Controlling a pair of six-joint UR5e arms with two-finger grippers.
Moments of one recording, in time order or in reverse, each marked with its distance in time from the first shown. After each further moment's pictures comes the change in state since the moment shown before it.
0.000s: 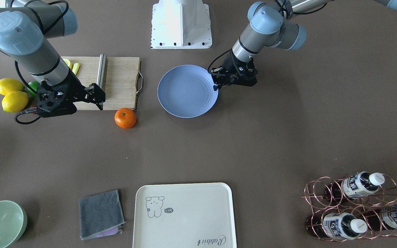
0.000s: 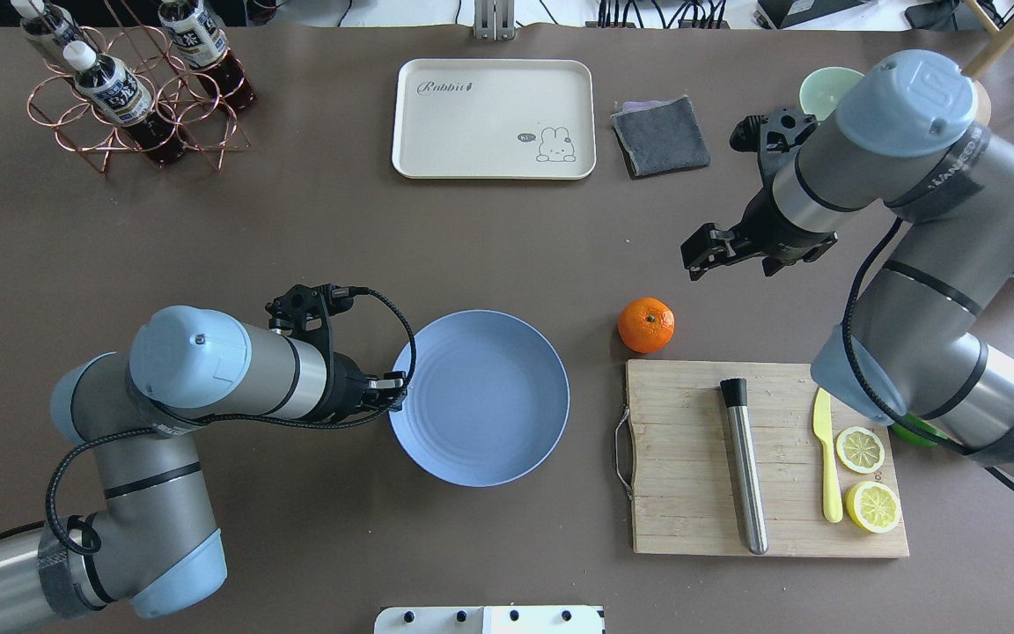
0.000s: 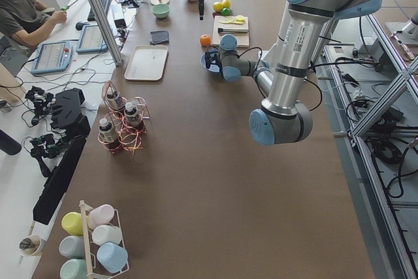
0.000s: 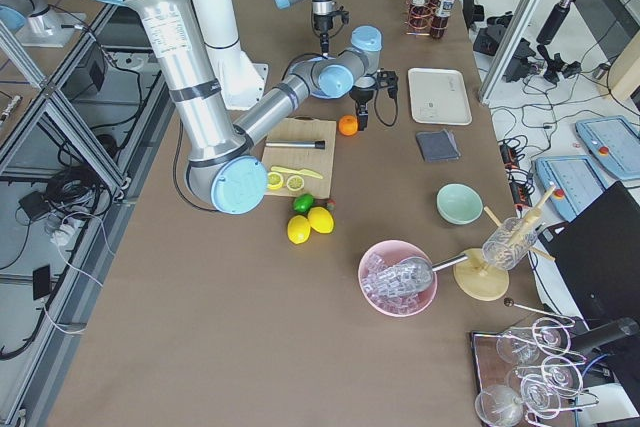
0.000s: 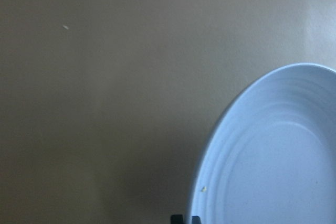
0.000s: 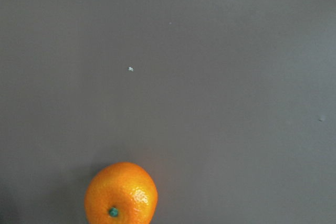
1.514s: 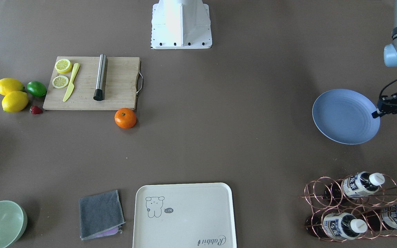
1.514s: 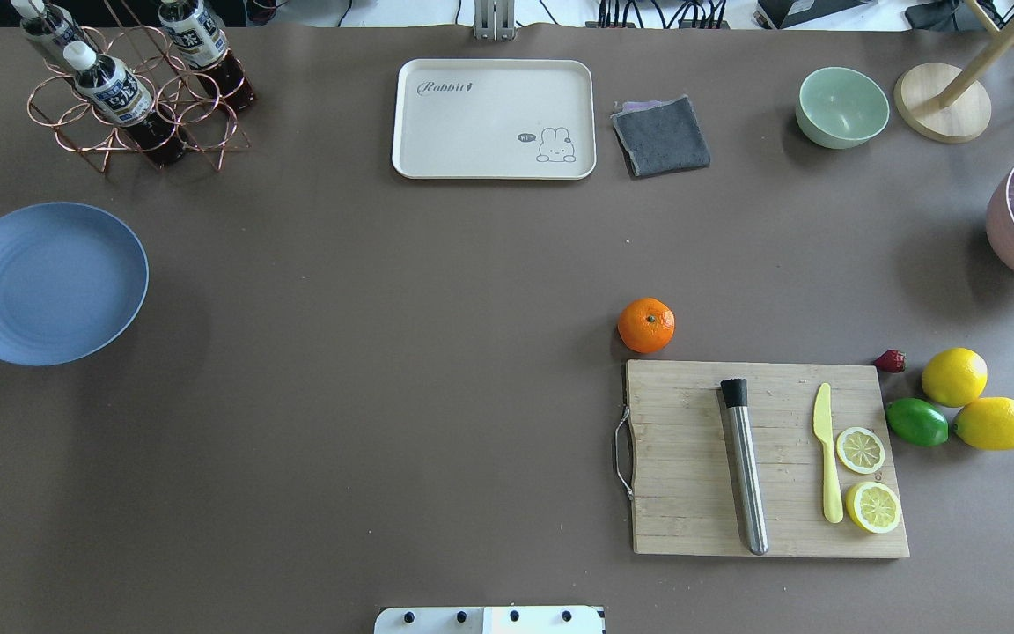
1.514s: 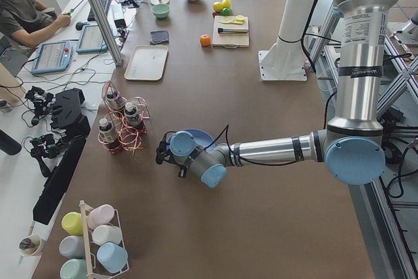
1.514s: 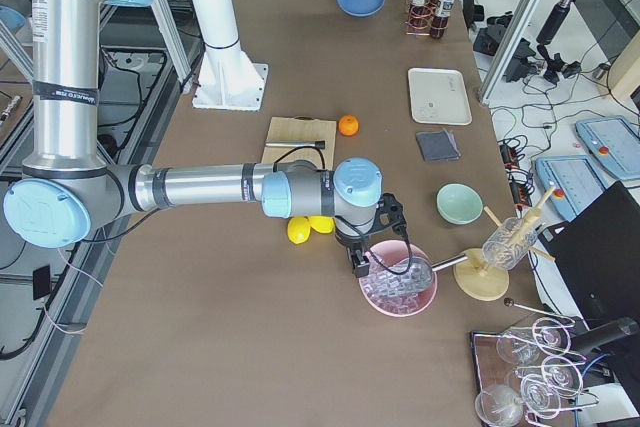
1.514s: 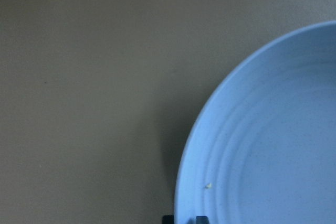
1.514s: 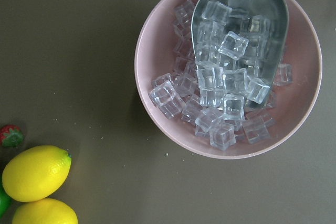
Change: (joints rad) left arm -0.803 0.364 0.319 -0.252 -0.624 0.771; right arm 0.750 -0.452 -0.061 -0.102 0.295 -1.152
